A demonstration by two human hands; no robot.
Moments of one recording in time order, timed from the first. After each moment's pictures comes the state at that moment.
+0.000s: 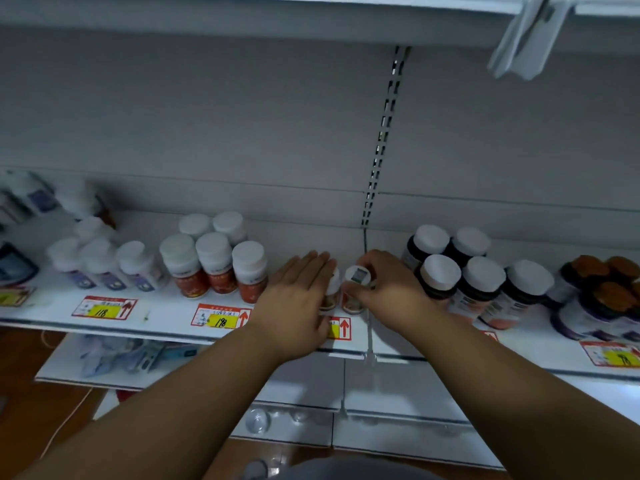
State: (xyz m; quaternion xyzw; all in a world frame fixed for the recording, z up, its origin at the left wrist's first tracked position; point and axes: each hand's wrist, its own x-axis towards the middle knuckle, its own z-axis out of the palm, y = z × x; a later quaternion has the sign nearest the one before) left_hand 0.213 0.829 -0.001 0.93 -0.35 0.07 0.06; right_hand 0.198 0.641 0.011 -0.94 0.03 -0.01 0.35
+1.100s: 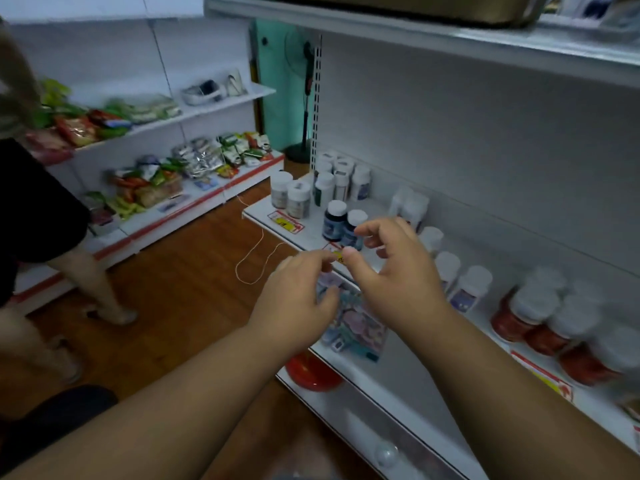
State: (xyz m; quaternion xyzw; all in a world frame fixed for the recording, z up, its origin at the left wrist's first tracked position) left_hand 0.139 1.279 0.048 0.93 0.02 0.17 0.32; right_hand 0.190 1.131 0.101 -0.87 -0.26 -0.10 0.41
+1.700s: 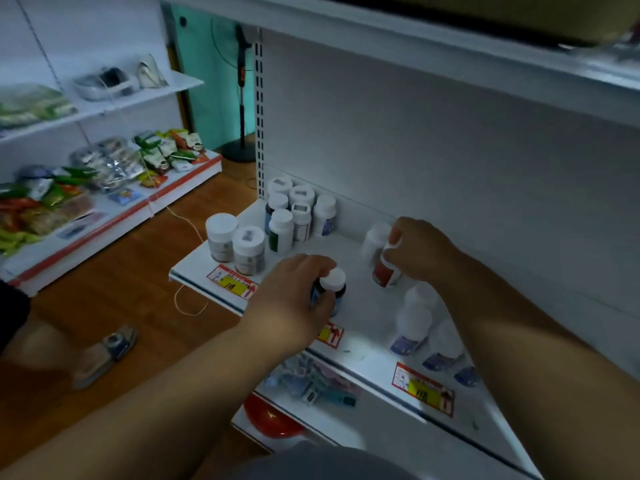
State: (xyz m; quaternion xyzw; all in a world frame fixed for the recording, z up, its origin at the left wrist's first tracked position) left_hand 0.312 1.327 0.040 0.93 -0.08 0.13 0.34; right_hand 0.433 1.130 0.087 -0.99 -0.07 0.05 0.13
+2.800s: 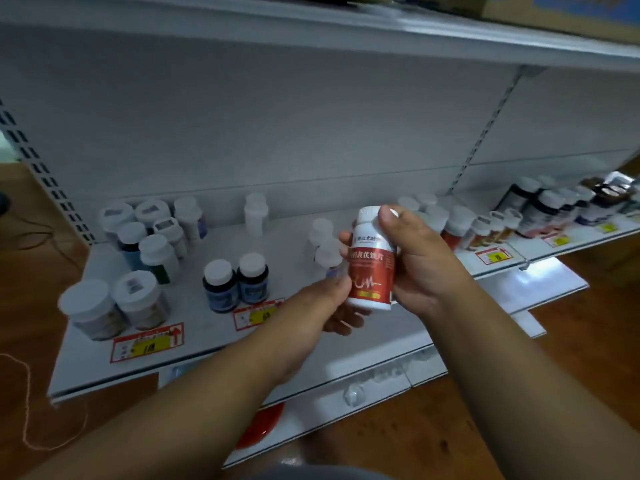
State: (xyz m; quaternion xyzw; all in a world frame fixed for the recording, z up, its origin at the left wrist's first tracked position) left_hand 0.292 1.312 0.047 0.61 -0.27 -0.41 0.62; right_hand 0.238 1.164 0.113 -0.48 0.14 -0.15 0.85
